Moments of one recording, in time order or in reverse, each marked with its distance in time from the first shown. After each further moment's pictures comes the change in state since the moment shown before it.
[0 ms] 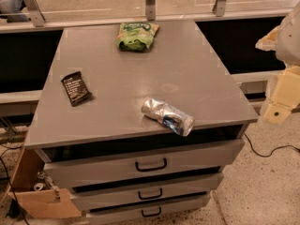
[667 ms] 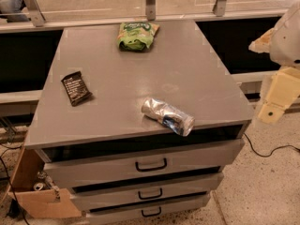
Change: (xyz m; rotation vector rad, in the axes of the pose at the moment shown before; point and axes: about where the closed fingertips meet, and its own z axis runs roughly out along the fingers) arm -0.007 -0.001 0.009 -0.023 -0.040 -0.016
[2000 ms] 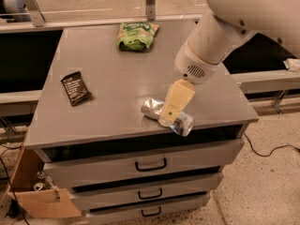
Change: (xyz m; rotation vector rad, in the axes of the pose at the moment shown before) arm -0.130 -0.006 0.124 -0.146 -0.149 0.068
